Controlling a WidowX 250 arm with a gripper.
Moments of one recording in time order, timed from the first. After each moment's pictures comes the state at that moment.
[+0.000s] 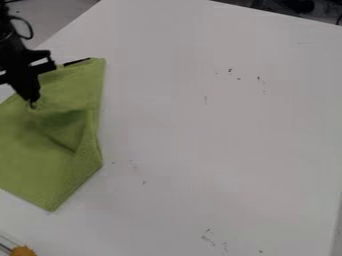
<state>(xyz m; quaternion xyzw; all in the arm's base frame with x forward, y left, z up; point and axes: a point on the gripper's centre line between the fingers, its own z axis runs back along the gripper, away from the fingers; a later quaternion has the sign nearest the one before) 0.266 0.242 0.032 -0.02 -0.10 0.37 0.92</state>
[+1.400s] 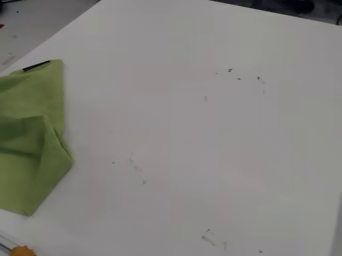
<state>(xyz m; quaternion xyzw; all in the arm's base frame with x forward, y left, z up) 0.199 0.317 0.039 0.13 -0.04 0.30 0.94</state>
